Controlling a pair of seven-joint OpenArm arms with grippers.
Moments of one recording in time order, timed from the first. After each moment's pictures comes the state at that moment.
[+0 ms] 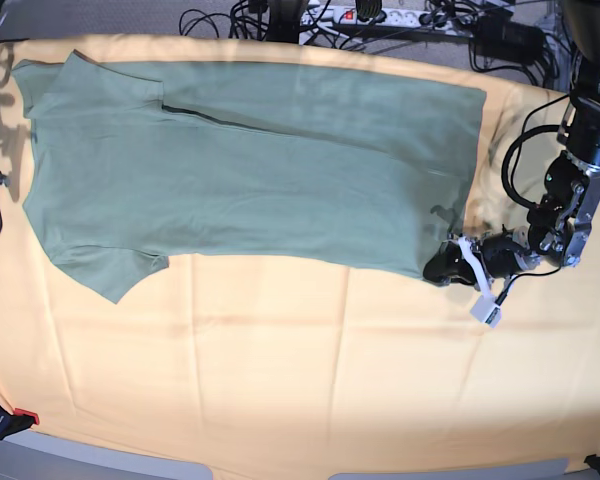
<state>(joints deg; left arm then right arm) -27.8 -40.0 35.0 58.0 -60.9 -35.7 29.4 -12.0 29.2 42.3 92.0 38.2 33.7 -41.5</state>
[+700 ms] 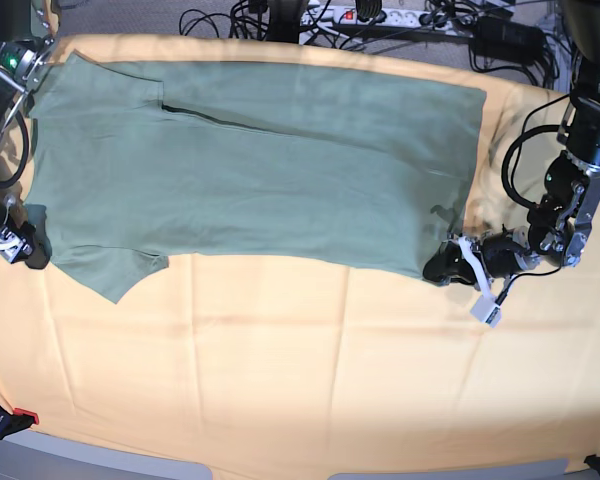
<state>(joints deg) -27.8 -40.0 35.0 58.0 -61.4 -35.7 29.6 16.1 29.0 35.3 49.5 44.2 37.7 -53.3</state>
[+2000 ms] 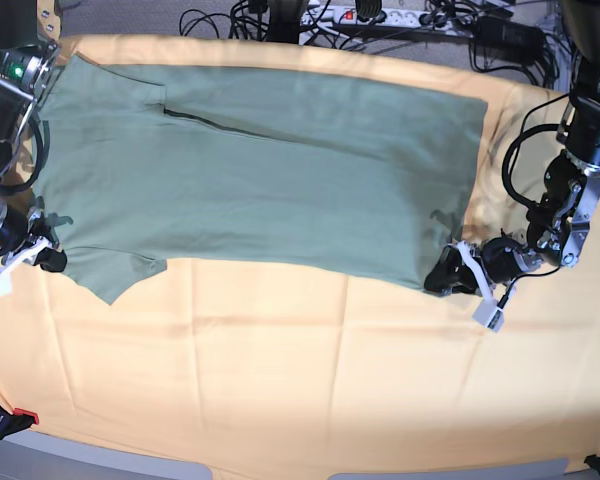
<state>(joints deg) -28.0 -39.5 35.1 58.0 -55.4 -34.4 20.3 20.0 28.1 26.6 47.6 32.3 41.6 -43.1</state>
